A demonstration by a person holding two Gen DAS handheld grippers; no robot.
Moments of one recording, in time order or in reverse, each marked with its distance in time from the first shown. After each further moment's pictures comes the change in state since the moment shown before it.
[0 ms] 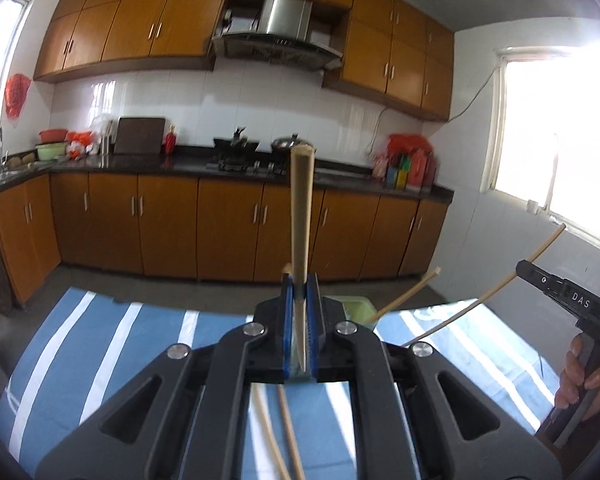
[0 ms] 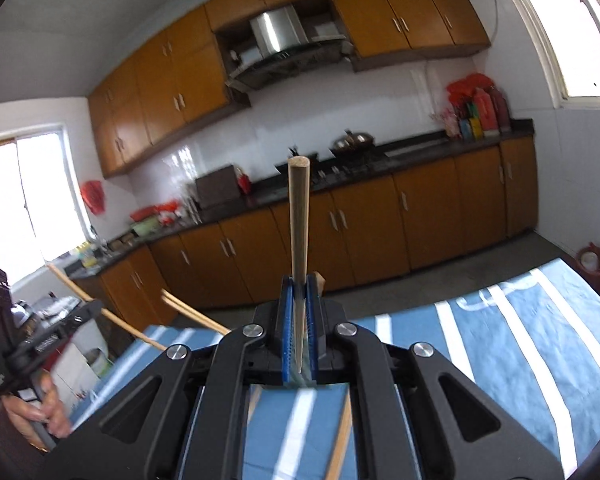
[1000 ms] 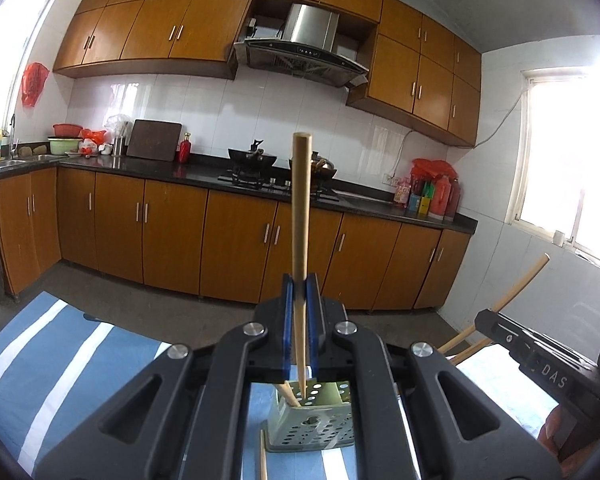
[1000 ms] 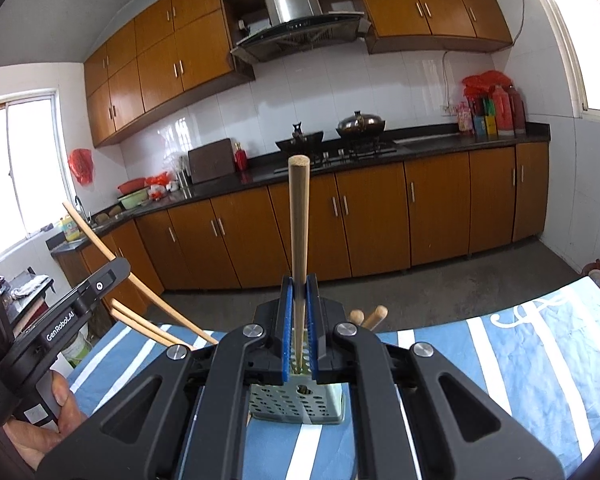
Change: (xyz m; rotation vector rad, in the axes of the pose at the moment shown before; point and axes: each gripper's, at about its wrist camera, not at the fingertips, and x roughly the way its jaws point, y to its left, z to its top) left arm 0.122 -0.001 0.009 -0.080 -0.070 0.071; right arm 0.109 0.024 -0.020 -0.074 0.087 -0.046
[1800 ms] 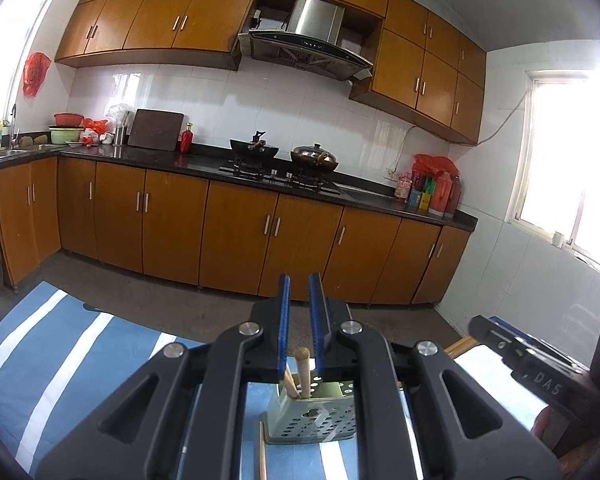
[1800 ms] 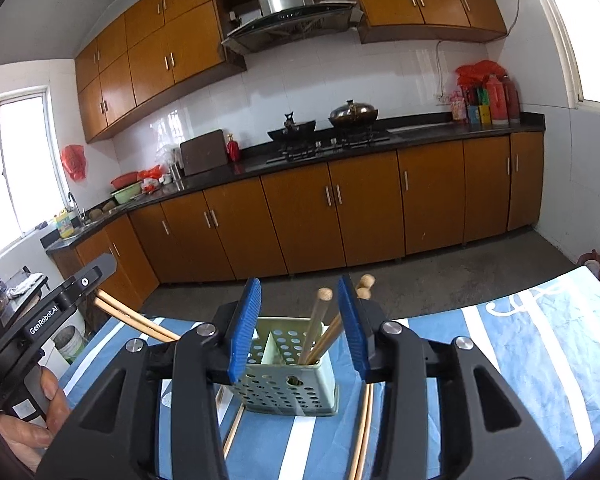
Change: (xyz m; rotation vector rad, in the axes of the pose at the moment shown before) left arm -0.007 0.010 -0.002 -0.025 0.024 -0.001; right arm -0.005 -0.006 0.004 0.019 0.022 -0.022
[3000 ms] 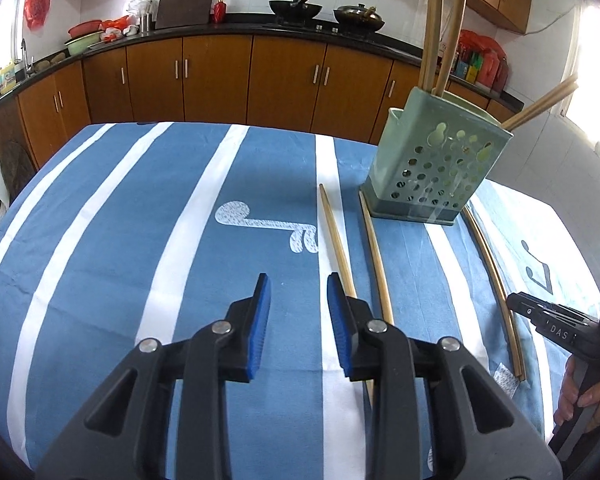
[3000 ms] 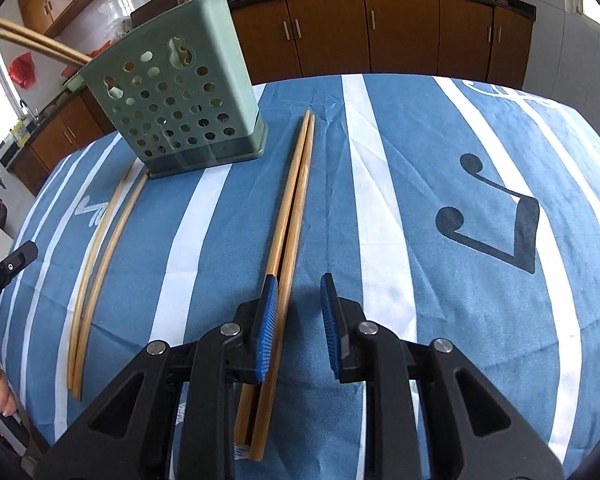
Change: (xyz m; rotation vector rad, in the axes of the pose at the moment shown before) left arm -0.022 0.079 -0.167 0.016 0.498 0.146; right arm 0.051 -0.046 -0.181 0.021 0.538 -0.130
